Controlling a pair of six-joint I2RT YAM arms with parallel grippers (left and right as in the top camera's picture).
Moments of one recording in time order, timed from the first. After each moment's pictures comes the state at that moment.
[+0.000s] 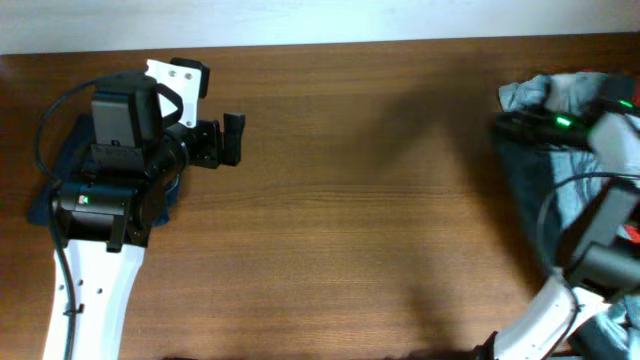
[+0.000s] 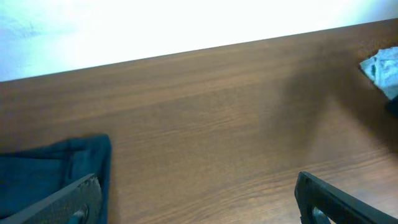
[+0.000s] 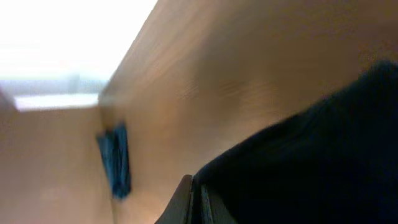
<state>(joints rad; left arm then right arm) -0.14 1.30 1.49 -0.82 0.13 0.02 -0.40 2.07 1.64 -0.84 -0.98 0.11</state>
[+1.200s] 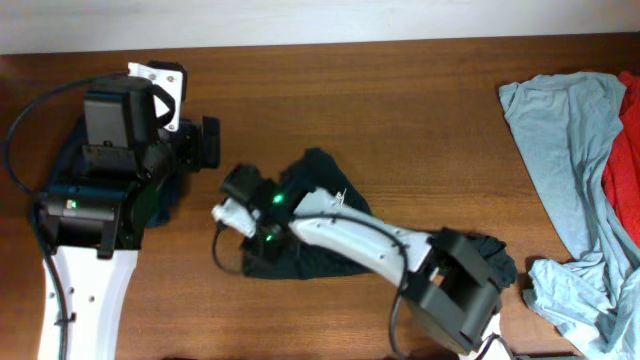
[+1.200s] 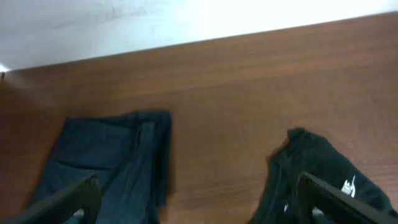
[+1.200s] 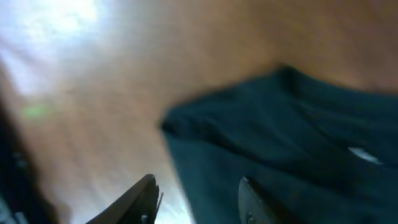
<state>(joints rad) -0.14 1.30 1.56 -0.96 -0.11 0.04 0.92 2.05 1.64 -0.90 -0.23 -0.13</state>
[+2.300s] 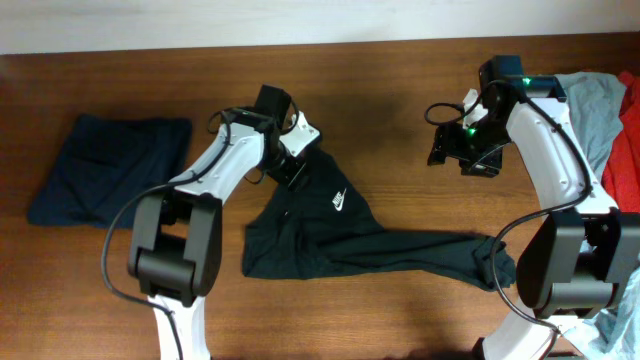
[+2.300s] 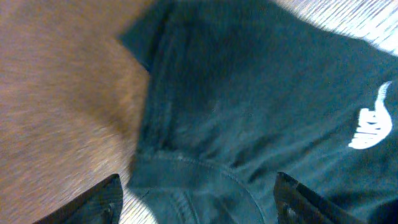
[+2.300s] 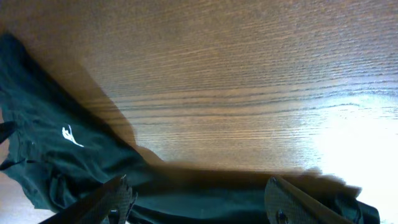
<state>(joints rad) -0.33 2.12 1.57 -0.81 0.25 0.38 -0.04 1.90 1.64 -1.24 -0.26 0.18</state>
